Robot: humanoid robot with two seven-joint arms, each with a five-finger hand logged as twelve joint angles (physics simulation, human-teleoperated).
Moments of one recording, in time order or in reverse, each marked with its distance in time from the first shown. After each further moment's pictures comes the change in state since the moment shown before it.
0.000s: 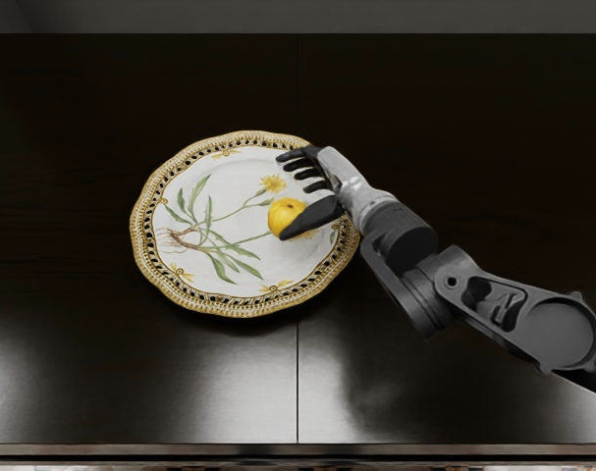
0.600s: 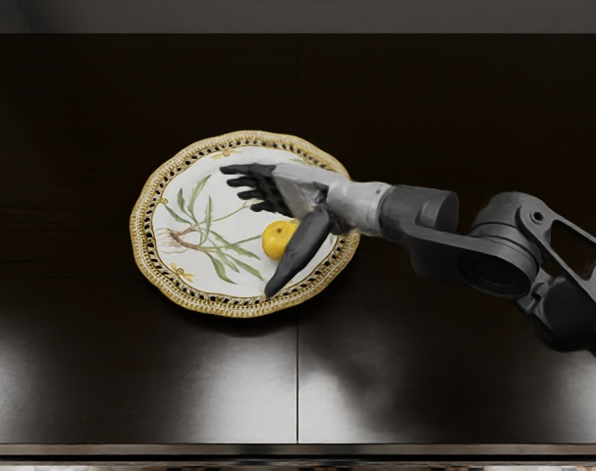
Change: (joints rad) left arm -0.001 0.000 -0.001 0.000 0.000 0.000 0.000; right arm -0.108 -0.028 0.378 0.042 0.383 0.760 0.000
